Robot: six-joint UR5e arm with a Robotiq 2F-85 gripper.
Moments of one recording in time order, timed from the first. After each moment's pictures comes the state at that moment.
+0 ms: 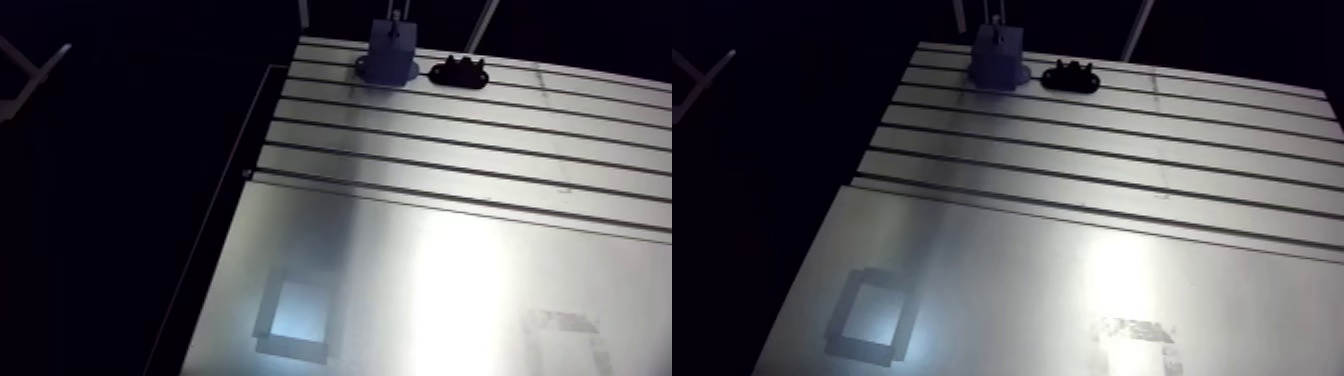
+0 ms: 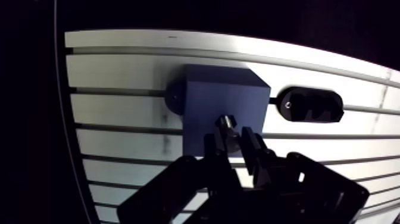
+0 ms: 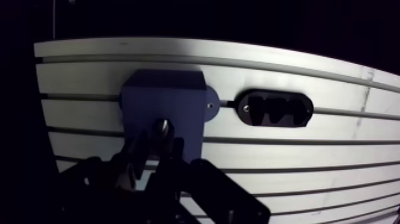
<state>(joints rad) 0.14 -0.93 1.31 -1.89 -1.60 -1.51</state>
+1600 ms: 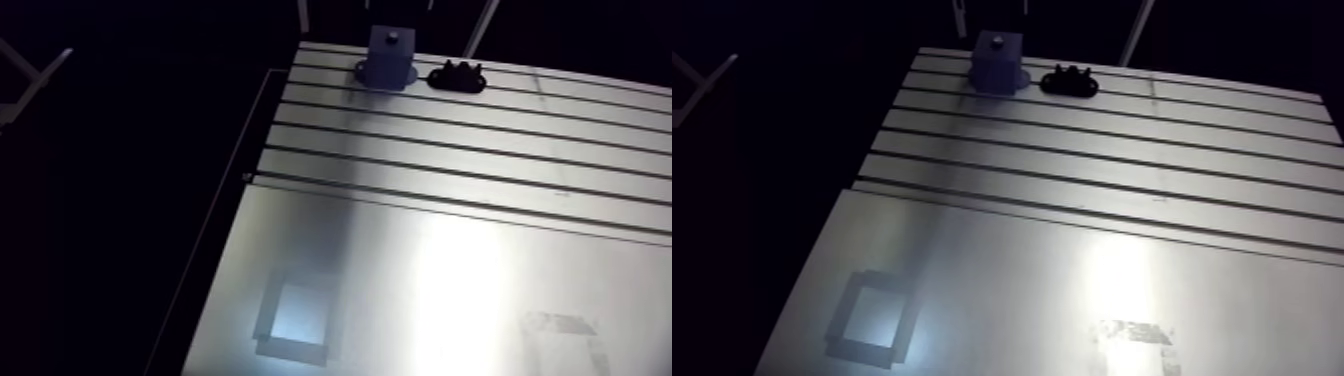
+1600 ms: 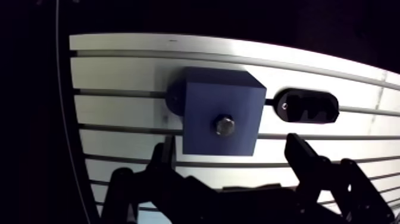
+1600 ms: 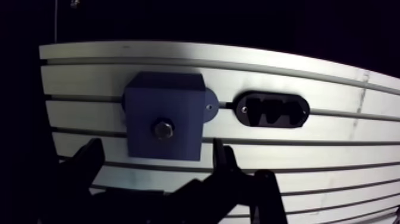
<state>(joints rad) 0.14 -0.95 1.31 -1.90 -1.60 -1.51</state>
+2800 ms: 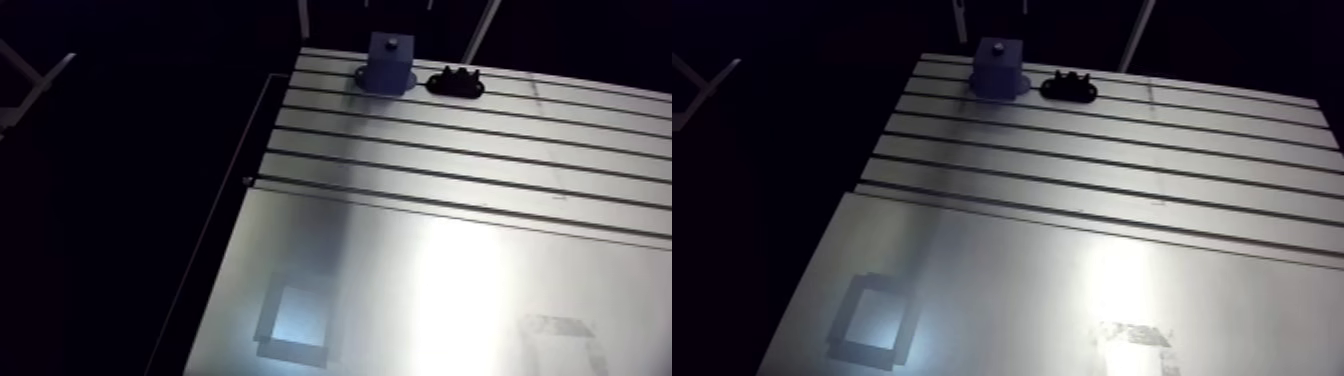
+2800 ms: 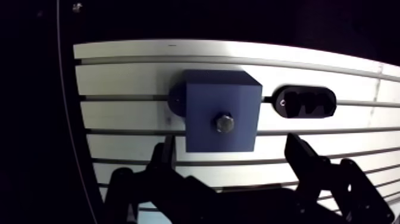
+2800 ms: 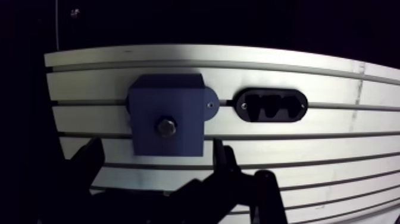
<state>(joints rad) 0.14 -0.96 1.31 -1.90 -1.60 -1.46</state>
